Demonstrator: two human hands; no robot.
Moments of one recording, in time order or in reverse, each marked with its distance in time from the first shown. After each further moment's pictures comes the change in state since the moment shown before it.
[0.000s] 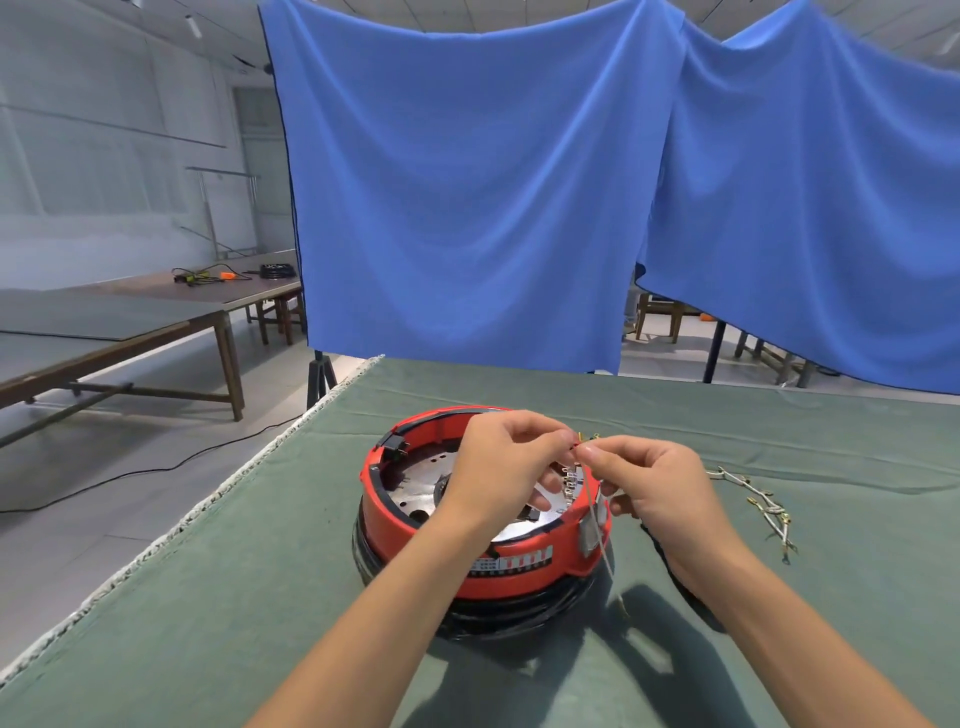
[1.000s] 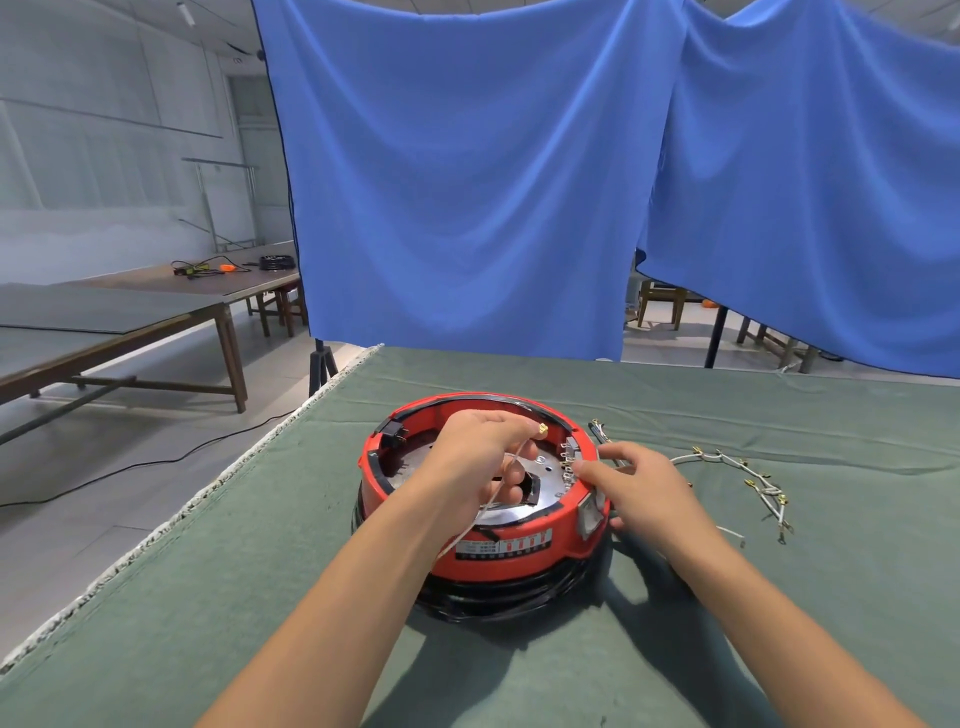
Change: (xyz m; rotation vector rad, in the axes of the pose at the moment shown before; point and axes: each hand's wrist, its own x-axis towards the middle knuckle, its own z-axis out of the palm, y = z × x) left_hand 0.003 -0.001 -0.013 -0.124 0.013 -0.343; right_hand 0.012 0.034 -0.005 -0.392 0.060 0.196
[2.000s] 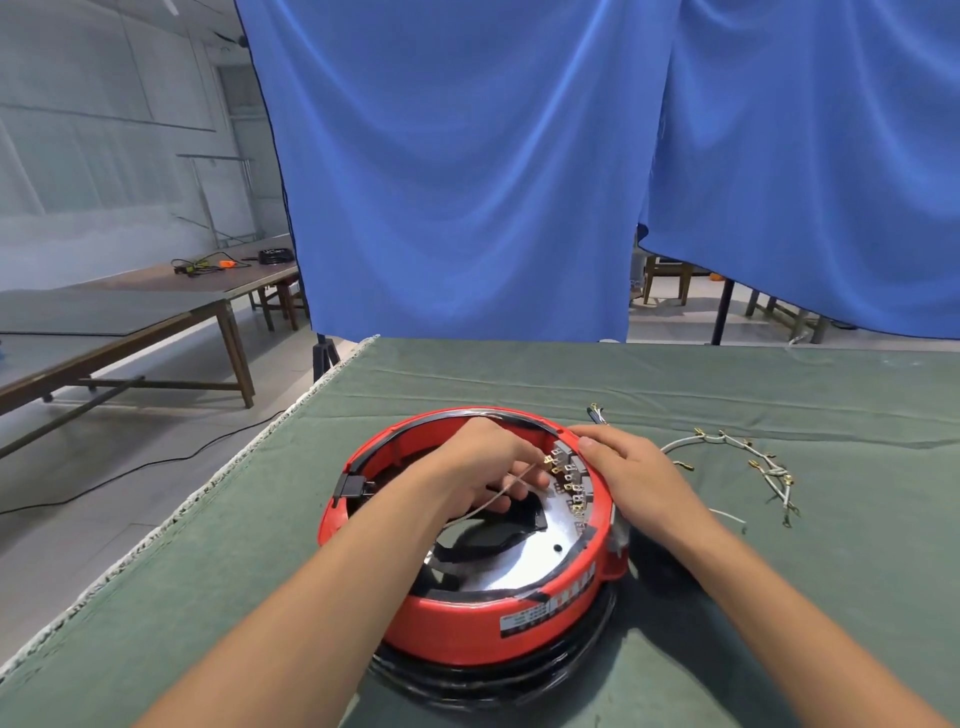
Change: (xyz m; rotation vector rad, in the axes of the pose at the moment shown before) left_hand 0.039 -0.017 0.008 0.408 -0.109 -0.262; right_hand 0.008 0.004 -0.005 -0.010 -0.113 -0.212
